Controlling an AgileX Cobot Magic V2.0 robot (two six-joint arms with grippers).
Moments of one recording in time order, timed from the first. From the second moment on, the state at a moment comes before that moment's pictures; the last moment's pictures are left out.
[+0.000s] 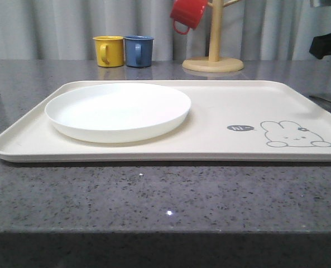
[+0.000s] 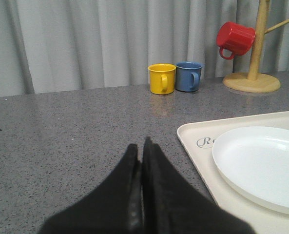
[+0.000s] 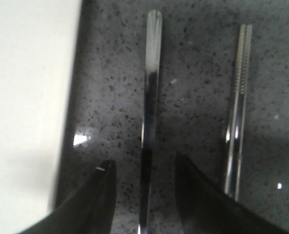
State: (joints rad) left arm -0.16 0.23 -0.31 -0.07 0.19 0.10; right arm 0.08 1.61 -1.23 -0.03 0.91 0.01
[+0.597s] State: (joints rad) left arm -0.16 0.23 -0.31 -0.07 0.19 0.10; right arm 0.08 1.66 -1.24 -0.03 0.93 0.00
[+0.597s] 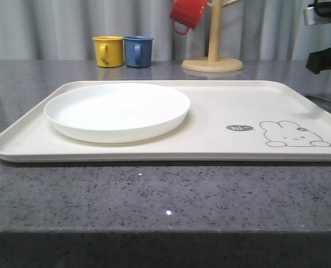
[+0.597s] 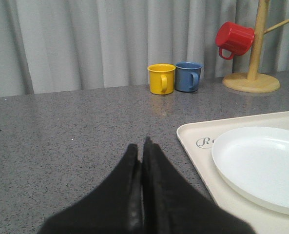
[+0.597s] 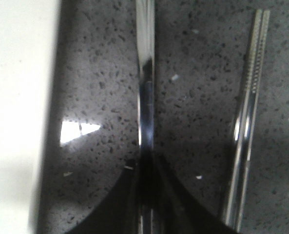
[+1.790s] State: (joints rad) left arm -0.16 0.23 -0.31 -0.07 0.19 0.10; right arm 0.53 1.79 -1.55 -0.02 1.03 0.55
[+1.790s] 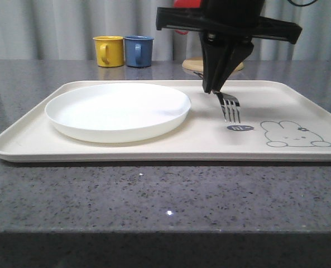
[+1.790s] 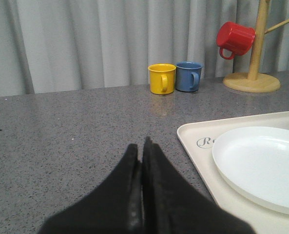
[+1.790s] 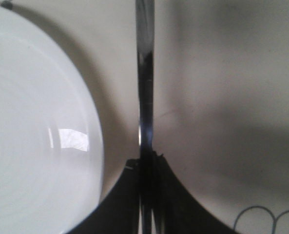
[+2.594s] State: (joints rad) left arm -0.16 0.23 -0.31 -0.07 0.19 0.10; right arm 0.53 1.86 -1.56 -0.02 1.05 0.60
